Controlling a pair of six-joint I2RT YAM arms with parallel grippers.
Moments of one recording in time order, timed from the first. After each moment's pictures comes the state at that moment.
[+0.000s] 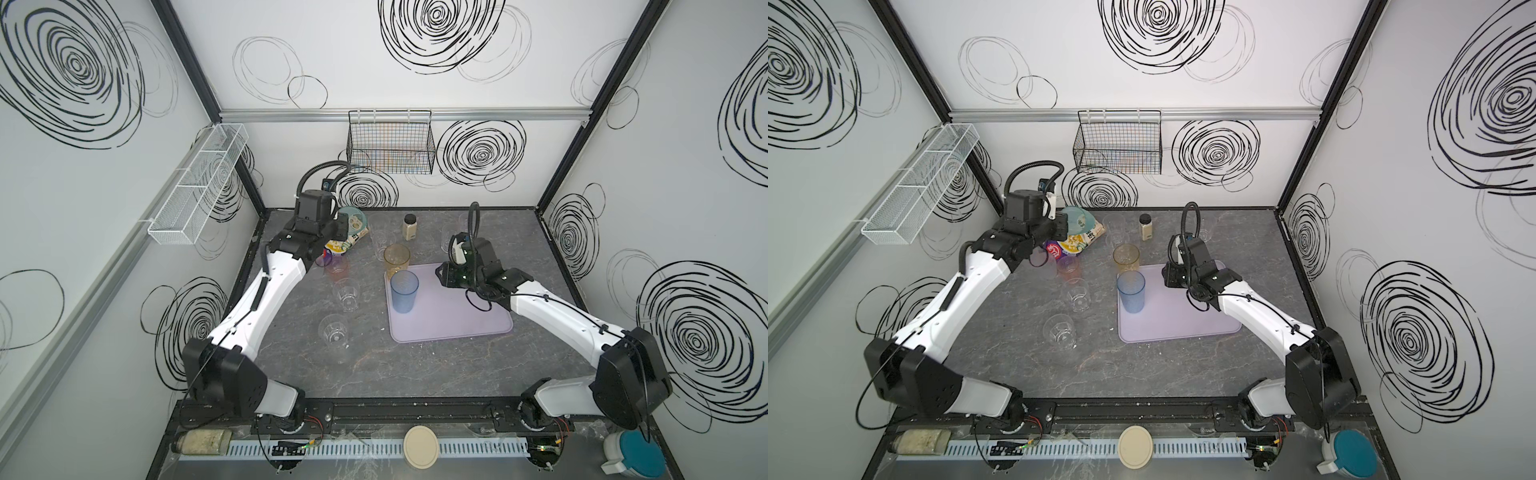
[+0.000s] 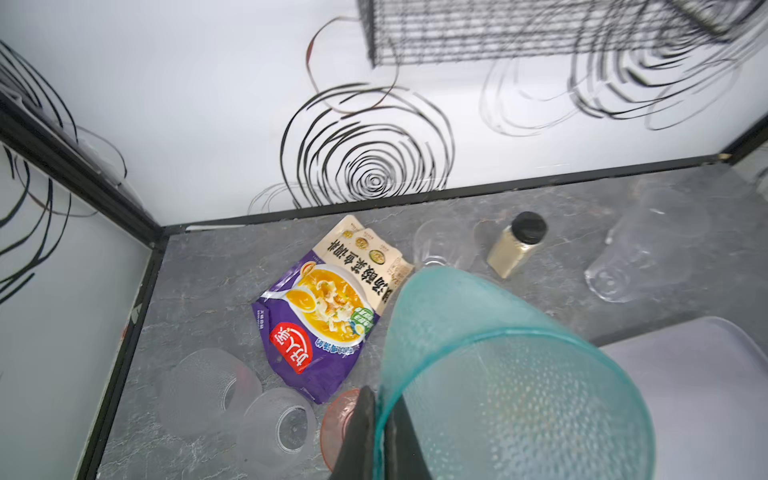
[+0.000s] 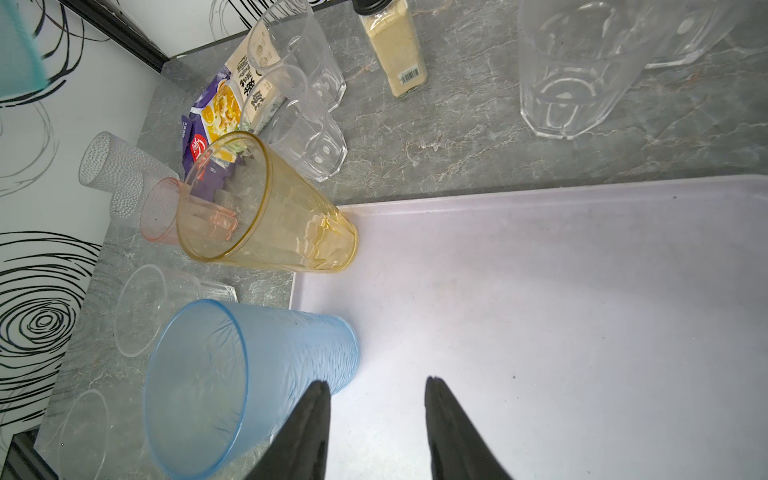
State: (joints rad) left arm -0.31 1.39 1.41 -0.53 -0.14 -0.06; right arm 0.50 1.37 0.97 -0.34 -0.08 0.52
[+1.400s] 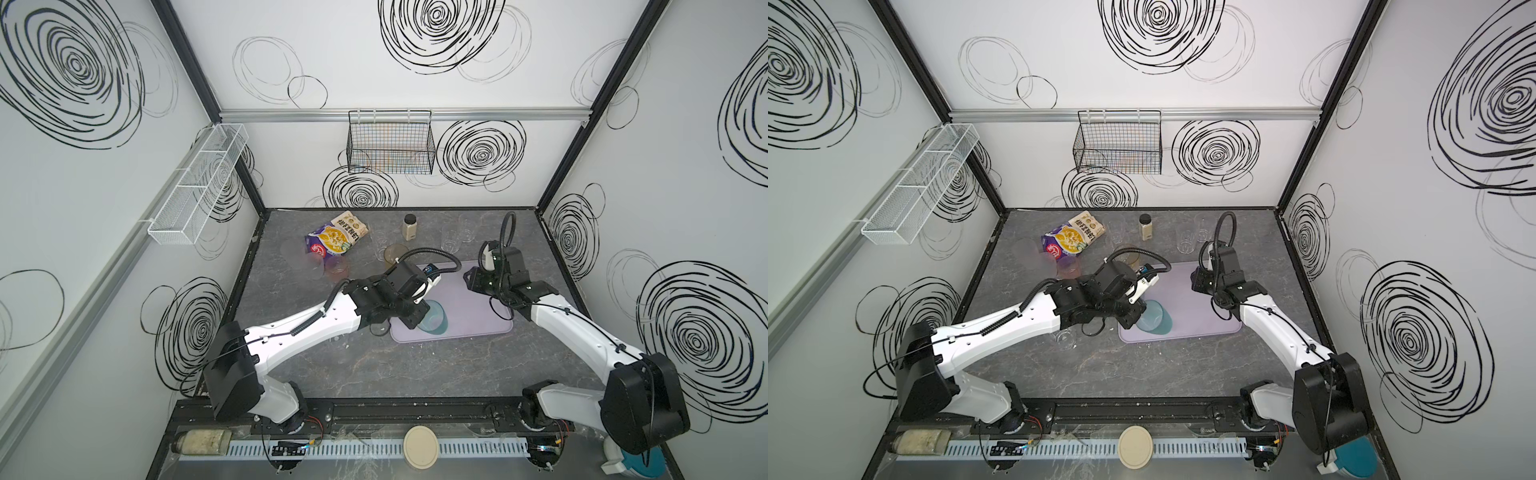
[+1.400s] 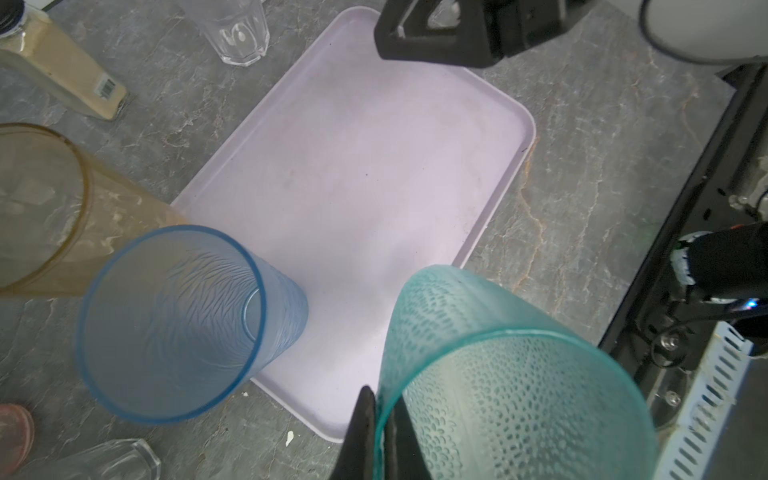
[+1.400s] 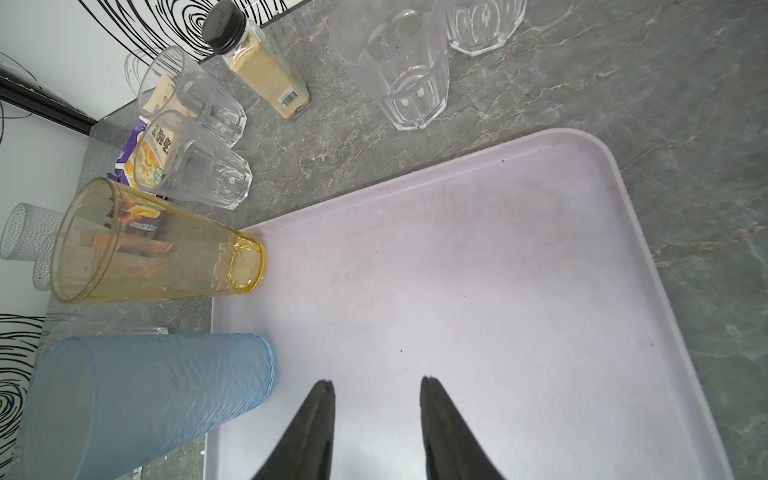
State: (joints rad) left arm -0.92 1.47 1.21 -0.62 -0.02 -0.10; right arm 0.30 1.24 0.80 -0.32 -0.11 0.52
